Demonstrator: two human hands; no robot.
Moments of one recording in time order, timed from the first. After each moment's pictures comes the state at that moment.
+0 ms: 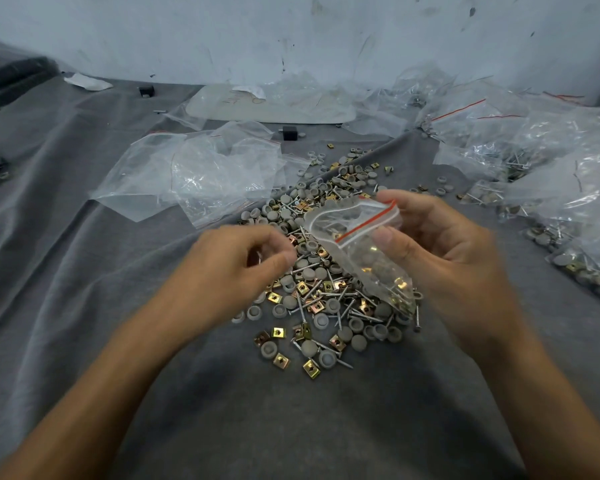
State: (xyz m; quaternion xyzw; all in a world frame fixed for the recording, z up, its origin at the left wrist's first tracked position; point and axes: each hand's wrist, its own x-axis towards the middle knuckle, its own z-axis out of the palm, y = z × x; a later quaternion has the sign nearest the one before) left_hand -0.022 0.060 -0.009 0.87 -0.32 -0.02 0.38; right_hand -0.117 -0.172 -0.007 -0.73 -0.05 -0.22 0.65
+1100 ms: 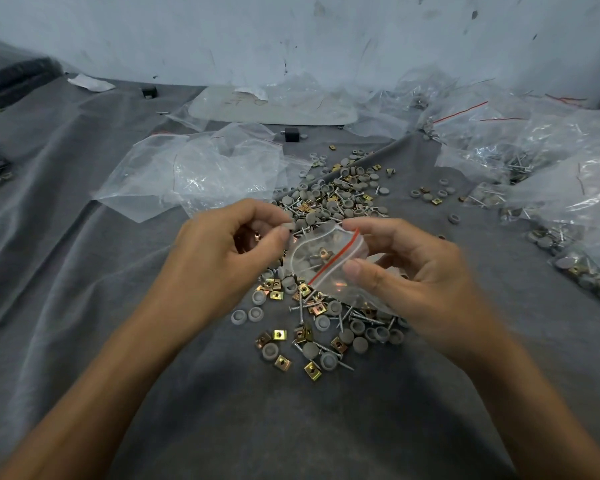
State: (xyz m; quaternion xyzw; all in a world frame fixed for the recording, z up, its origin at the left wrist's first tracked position) left_hand -0.022 0.061 -0.009 0.82 -0.31 0.09 0.48; right_hand -0.120 -0.160 -0.008 -0.79 -0.06 -0.14 0.59
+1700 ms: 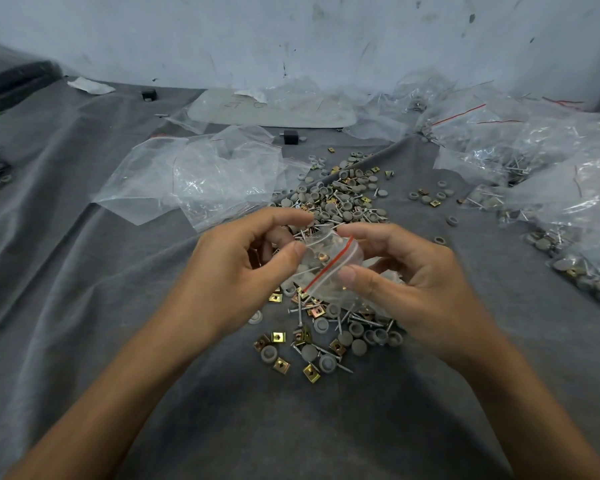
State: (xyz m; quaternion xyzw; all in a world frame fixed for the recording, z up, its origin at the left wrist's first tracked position) left_hand -0.035 0.051 -0.007 0.79 -0.34 0.04 0.51; right_hand -0.121 -0.159 -0.009 -0.80 -0.06 -0.14 0.58
